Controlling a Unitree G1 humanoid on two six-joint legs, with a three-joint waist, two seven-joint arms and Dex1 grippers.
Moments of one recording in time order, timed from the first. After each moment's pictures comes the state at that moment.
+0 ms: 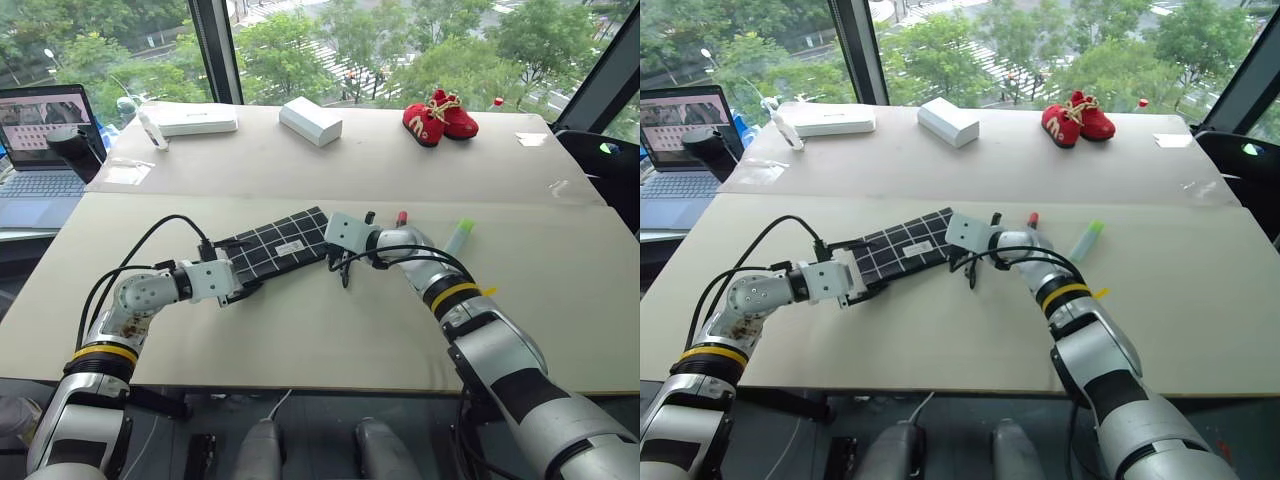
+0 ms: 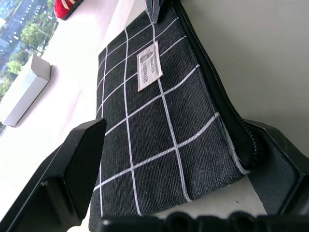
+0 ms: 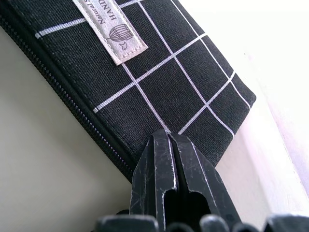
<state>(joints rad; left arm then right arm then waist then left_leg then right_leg) -0.57 0.67 -0.15 0.70 0.18 -0.74 -0.78 -1.04 -0.24 0.38 1.00 -0.29 -0.19 0.65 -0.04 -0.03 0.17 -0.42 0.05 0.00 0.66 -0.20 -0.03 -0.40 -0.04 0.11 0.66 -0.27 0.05</state>
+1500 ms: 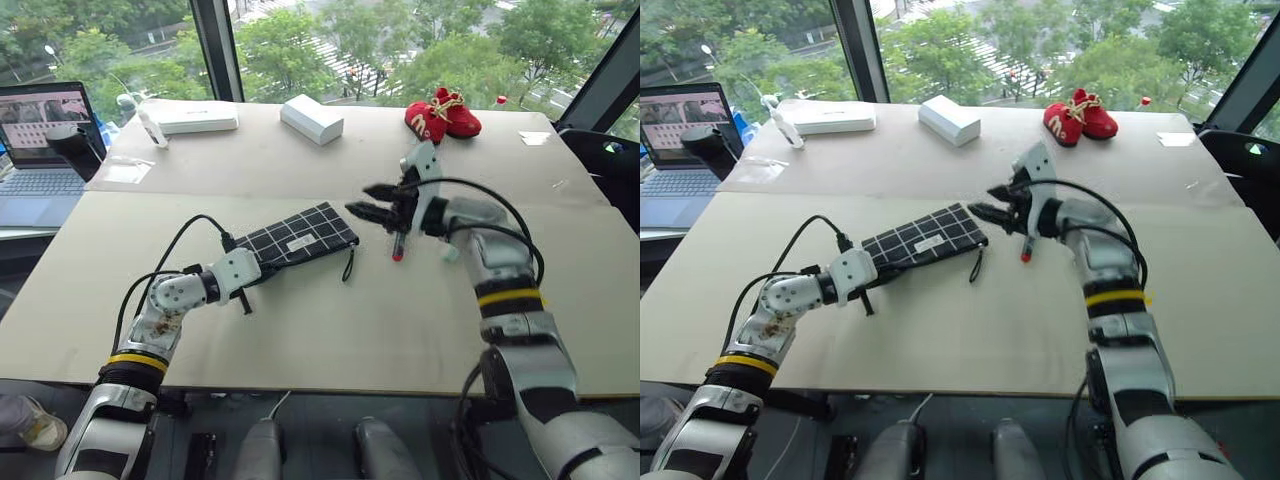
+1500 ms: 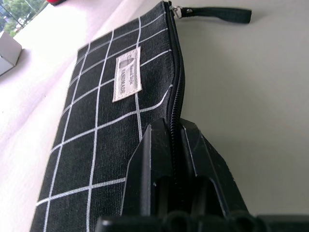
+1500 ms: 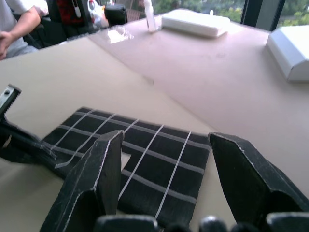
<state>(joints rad) -0.46 0.56 -0.13 0.34 -0.03 -0.23 -0.85 -0.79 -0.37 -0.01 0.34 0.21 0.51 0.89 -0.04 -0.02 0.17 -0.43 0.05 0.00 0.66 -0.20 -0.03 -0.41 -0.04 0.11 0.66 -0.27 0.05</state>
